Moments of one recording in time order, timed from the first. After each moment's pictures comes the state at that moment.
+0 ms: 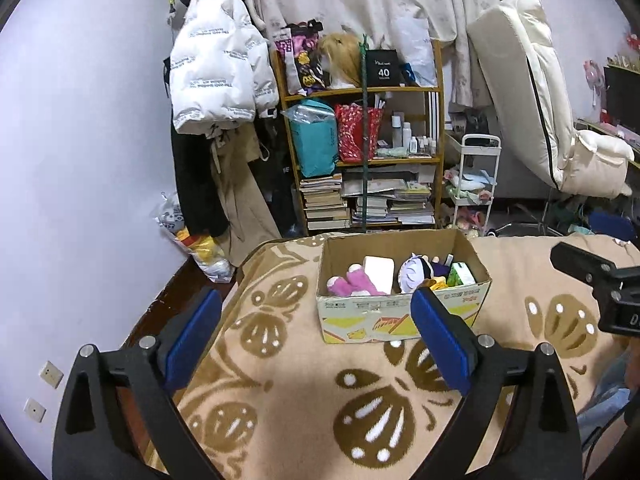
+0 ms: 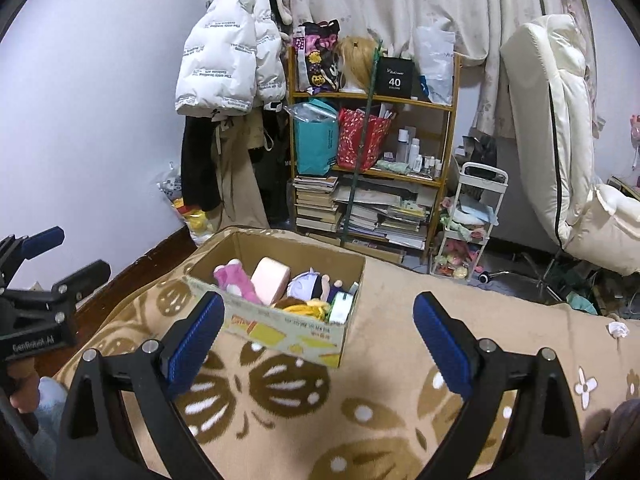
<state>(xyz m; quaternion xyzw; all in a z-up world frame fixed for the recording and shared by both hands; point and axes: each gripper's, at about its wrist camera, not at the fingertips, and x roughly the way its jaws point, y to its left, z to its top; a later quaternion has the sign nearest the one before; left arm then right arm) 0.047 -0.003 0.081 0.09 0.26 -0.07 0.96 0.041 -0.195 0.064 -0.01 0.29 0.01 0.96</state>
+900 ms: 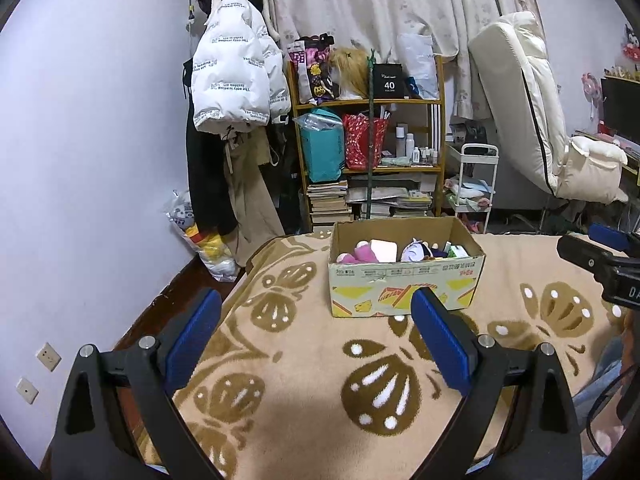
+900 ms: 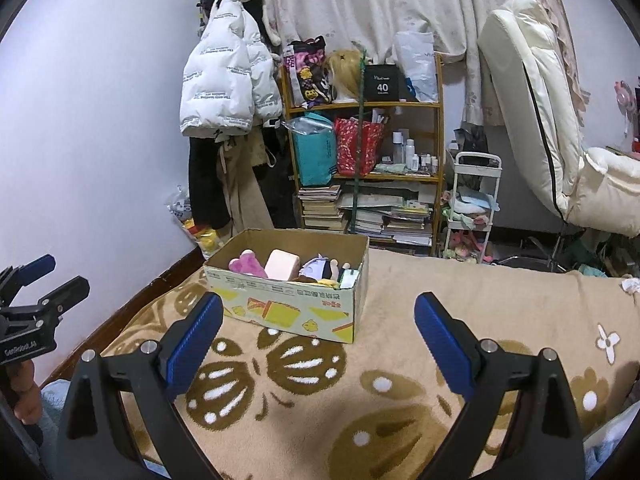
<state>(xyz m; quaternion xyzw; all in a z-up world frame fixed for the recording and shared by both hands) -0.013 0.025 0.051 0.07 0.24 -0.06 0.97 -0.011 -0.204 0.029 0.04 0.25 0.01 0.97</state>
